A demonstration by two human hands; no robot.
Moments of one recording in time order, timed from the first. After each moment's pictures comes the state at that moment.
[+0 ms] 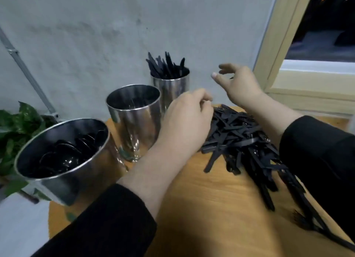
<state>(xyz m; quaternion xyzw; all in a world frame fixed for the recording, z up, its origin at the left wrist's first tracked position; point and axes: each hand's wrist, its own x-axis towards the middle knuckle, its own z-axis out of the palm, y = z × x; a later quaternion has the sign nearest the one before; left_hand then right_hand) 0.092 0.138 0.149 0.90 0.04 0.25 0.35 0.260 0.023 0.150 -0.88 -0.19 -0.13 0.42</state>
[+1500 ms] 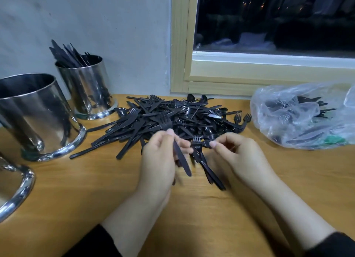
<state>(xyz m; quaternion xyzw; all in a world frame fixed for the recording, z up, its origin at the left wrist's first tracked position) 0.068 -0.046 0.052 0.64 0.09 0.14 0.75 0.108 -0.228 0.051 -0.89 -0.14 -0.10 0.43</state>
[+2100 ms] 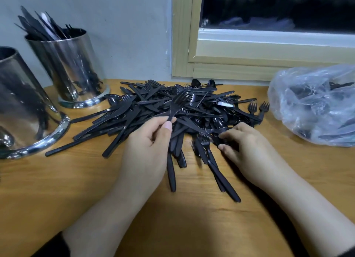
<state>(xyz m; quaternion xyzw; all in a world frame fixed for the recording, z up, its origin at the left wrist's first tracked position) 0.097 -0.015 0.026 0.79 0.02 0.19 0.58 0.158 -0.235 0.008 -0.96 -0.16 -0.08 0.19</state>
